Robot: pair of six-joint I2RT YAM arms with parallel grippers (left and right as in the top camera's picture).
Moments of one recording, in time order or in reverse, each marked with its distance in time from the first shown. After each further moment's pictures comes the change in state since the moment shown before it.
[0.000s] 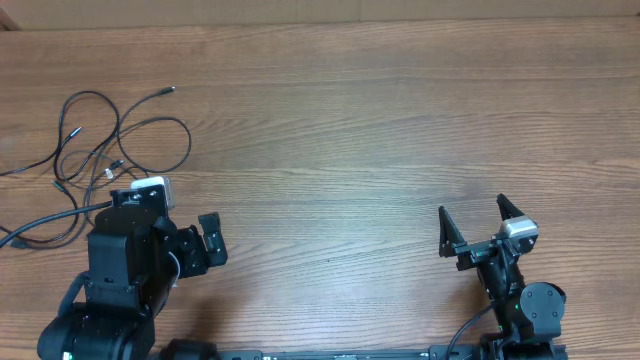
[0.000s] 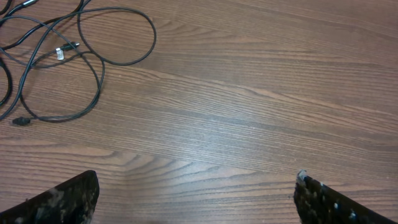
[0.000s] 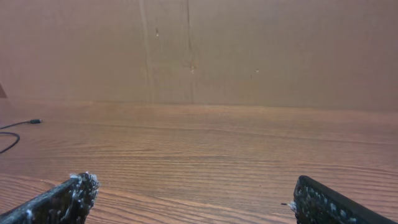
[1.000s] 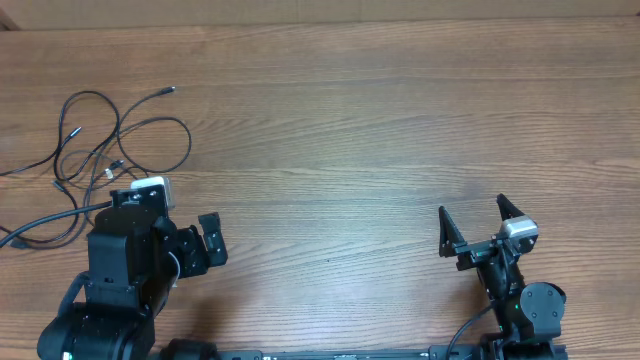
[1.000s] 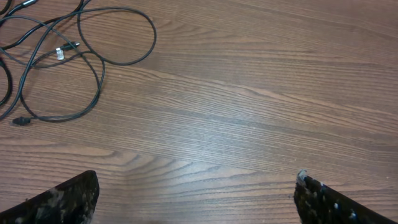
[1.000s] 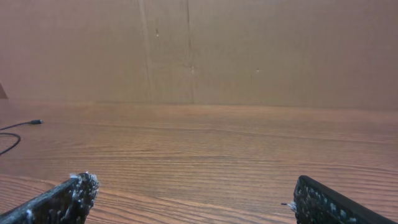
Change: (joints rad) left arm 0.000 0.000 0.000 -0.001 0.000 0.000; right arm 0.000 0.000 0.000 0.000 0.000 0.004
